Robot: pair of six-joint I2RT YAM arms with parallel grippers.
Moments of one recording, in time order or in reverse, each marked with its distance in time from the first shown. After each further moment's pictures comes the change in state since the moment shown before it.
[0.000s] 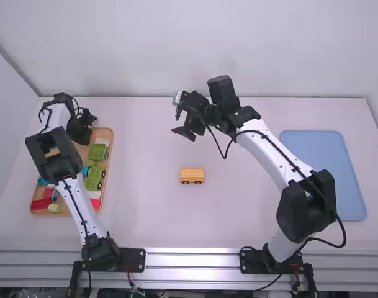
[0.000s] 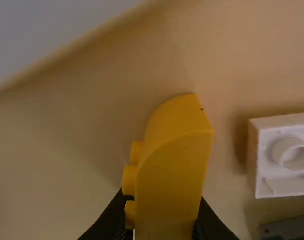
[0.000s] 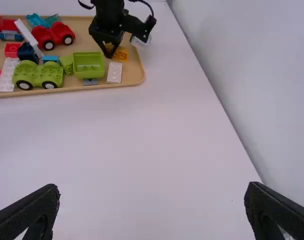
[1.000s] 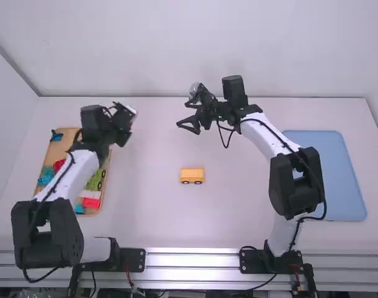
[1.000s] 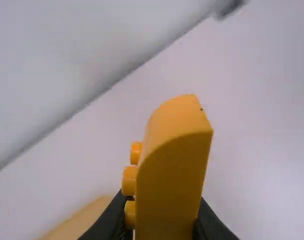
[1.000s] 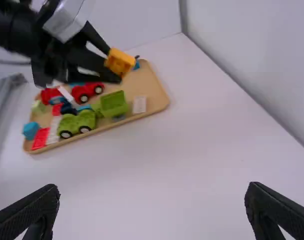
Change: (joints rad) left arm -0.380 -1.020 -1.155 0.997 0.332 -0.185; right arm -0.137 0.190 0.000 0.201 -0.394 0.309
